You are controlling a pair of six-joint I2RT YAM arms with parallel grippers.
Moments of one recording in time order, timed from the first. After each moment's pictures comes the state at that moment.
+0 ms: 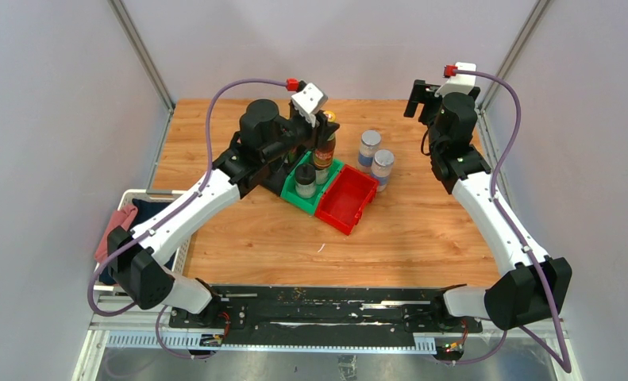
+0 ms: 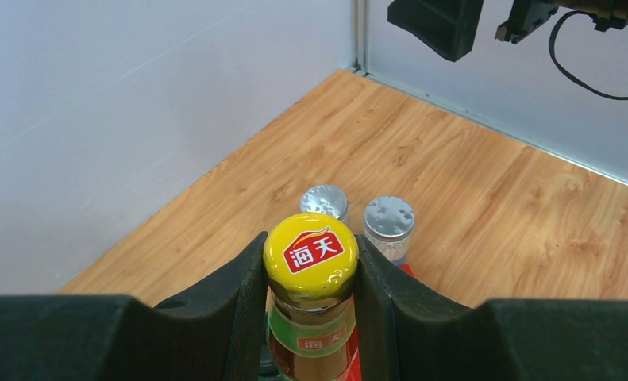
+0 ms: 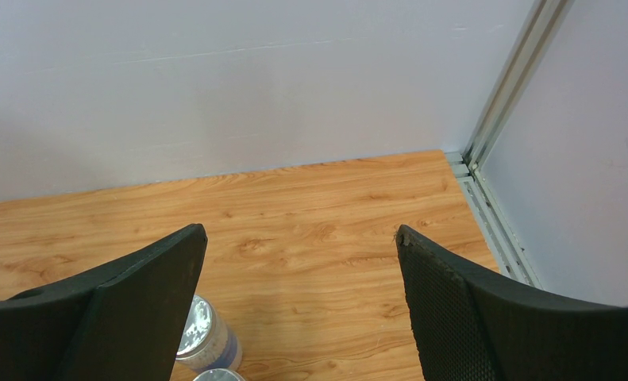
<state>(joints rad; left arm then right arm) -0.67 1.42 1.35 0.06 0.21 0.11 0.26 1.29 1.23 0.05 0.39 0.03</state>
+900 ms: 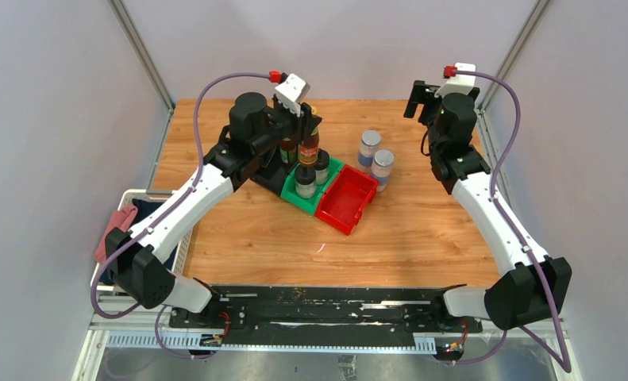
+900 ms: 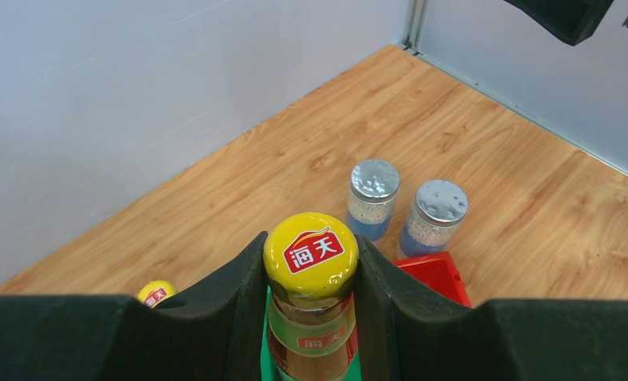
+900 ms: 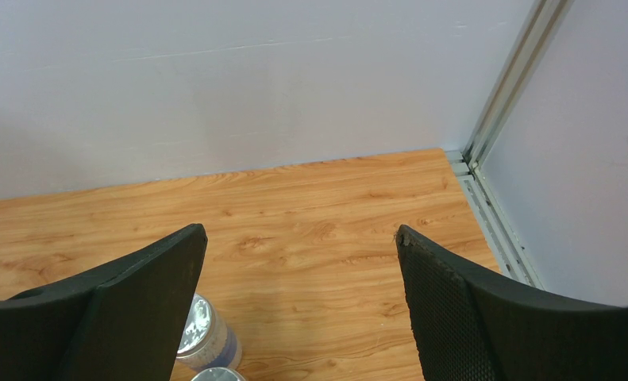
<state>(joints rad) -0.57 1.42 1.36 -0.01 0.19 0.06 0.26 1.29 1.23 0.05 0.39 0.03</state>
